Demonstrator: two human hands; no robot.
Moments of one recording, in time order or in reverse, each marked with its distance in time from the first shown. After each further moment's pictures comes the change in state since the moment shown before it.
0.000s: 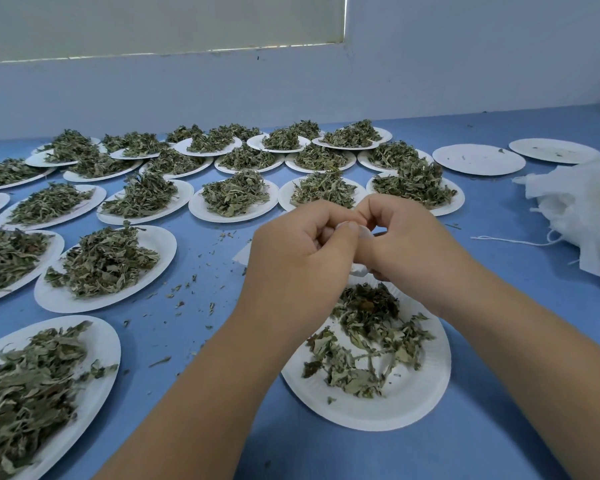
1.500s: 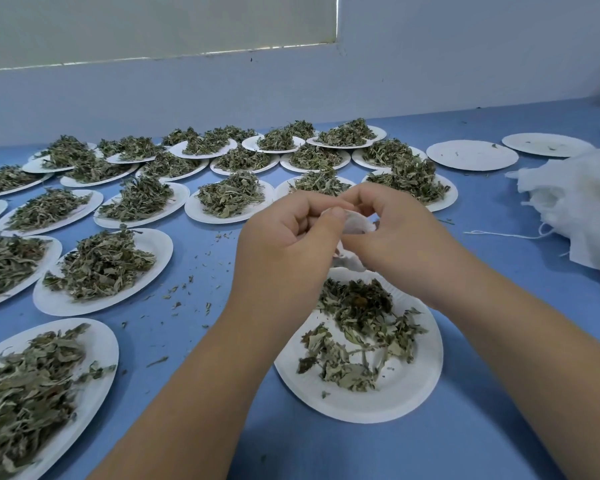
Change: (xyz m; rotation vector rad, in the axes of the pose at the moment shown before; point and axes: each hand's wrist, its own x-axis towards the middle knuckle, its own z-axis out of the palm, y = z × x) left_hand -0.003 0.007 0.000 -0.310 -0.010 0.005; right_hand -0.003 -0.010 -0.003 -0.101 0.012 0.009
